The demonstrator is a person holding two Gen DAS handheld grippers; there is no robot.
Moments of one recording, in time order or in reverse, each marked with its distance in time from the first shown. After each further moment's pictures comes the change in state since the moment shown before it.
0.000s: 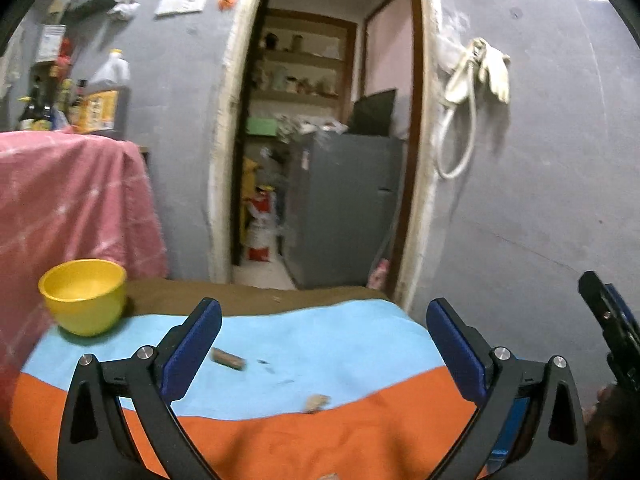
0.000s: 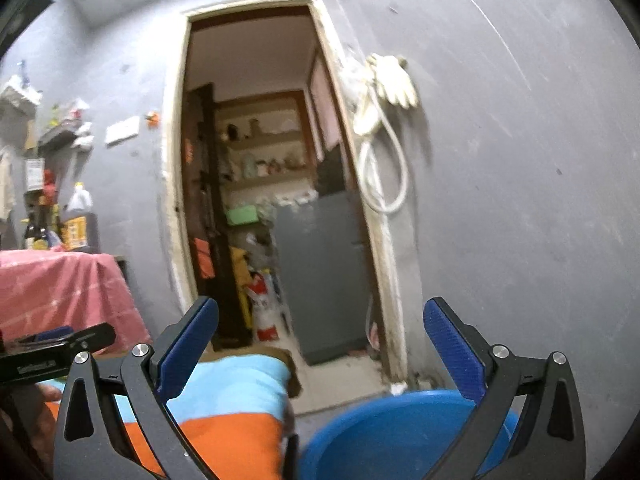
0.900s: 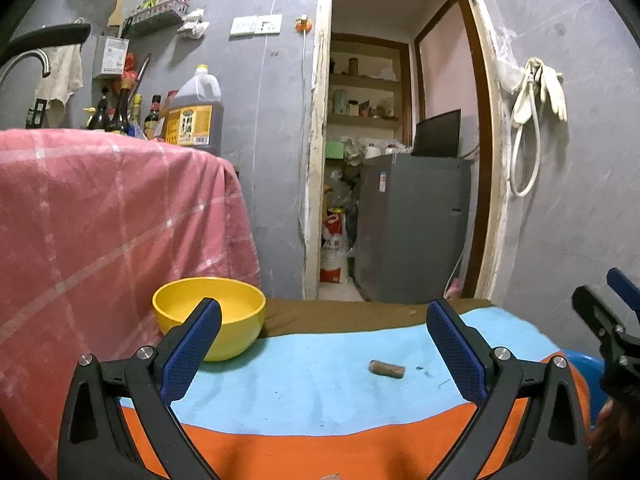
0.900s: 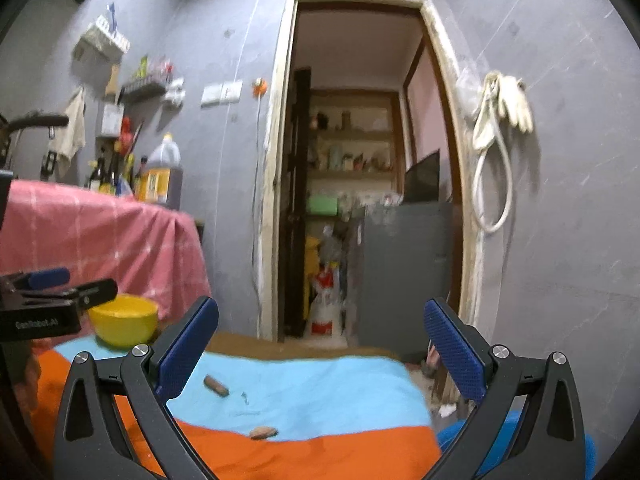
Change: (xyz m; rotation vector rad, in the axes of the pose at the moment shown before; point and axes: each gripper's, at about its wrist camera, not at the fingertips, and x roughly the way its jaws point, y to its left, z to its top) left arm -0.025 0.113 -0.020 0.015 -0.068 0.196; right arm 0.030 0.134 -0.026 -0.194 0.053 0.227
